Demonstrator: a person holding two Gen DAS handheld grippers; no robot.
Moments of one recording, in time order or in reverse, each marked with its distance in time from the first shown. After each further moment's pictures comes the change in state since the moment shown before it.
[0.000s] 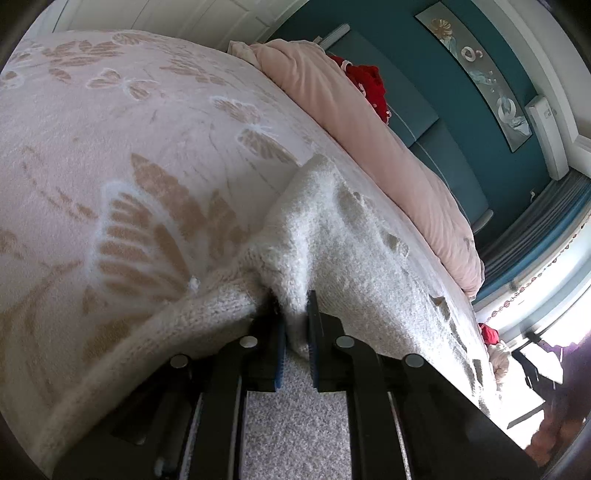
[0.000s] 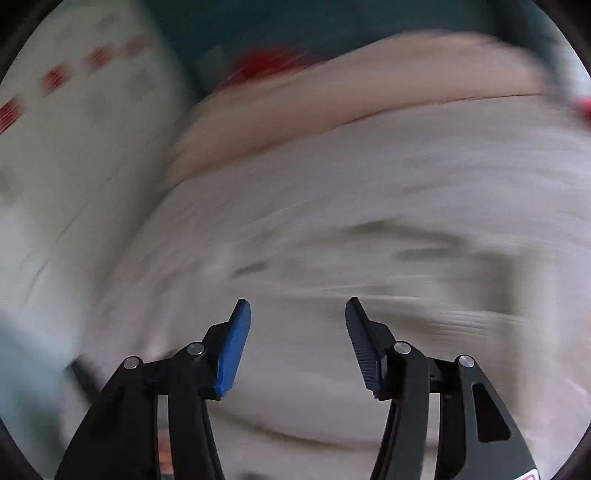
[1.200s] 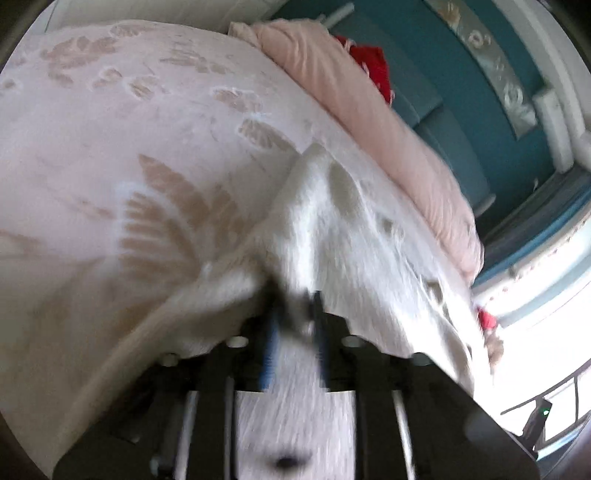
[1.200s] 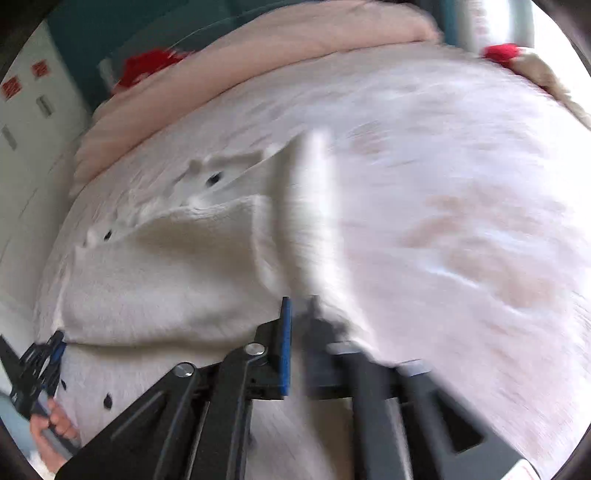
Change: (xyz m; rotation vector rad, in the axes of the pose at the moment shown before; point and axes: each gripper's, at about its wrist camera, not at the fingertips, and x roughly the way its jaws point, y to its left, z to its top) left arm -0.034 -0.004 0.018 0.006 0.149 0.018; right arm -0.120 -0.152 -0.112 0.292 -0.030 -0.430
